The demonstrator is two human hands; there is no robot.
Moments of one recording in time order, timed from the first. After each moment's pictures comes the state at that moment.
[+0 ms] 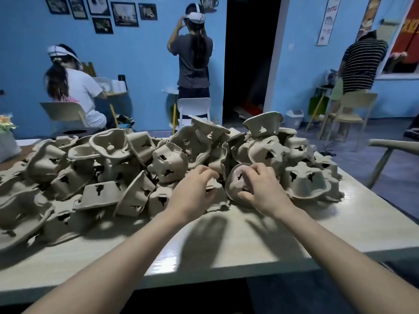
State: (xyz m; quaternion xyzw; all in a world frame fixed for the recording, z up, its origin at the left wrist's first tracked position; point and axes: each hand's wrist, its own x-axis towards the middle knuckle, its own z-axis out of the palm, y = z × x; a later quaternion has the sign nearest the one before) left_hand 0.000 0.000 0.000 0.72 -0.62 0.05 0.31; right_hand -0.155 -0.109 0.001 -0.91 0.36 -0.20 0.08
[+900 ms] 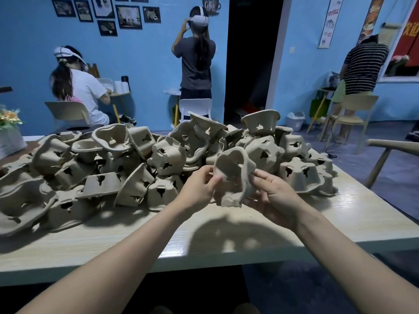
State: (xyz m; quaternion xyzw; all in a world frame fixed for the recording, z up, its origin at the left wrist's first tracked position) left_hand -0.025 -0.005 -0.004 0.68 -0.52 -0.17 0.49; right_hand -0.192 -0.073 0.012 -0.52 0.19 -0.27 0.79
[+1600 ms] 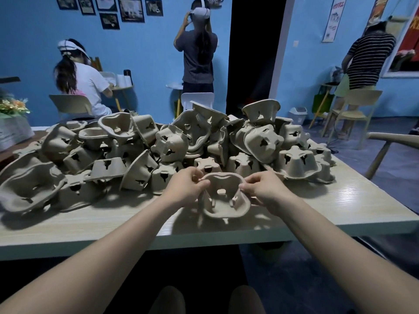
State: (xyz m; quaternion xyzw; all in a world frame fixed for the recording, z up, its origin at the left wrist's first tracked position) left_hand -0.021 0.037 -0.011 0.79 -0.47 -0.10 0.38; right_hand -0.183 -0.059 -0.003 -0.66 0.41 -0.25 0.58
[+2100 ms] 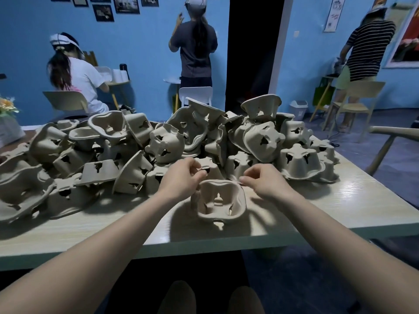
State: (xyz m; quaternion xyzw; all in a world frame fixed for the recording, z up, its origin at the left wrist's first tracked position) left_hand -0.008 0.016 -0.005 0.80 -0.48 -0.05 0.36; right_hand -0.179 -0.088 -0.005 -0.79 0.44 -0.23 0.36
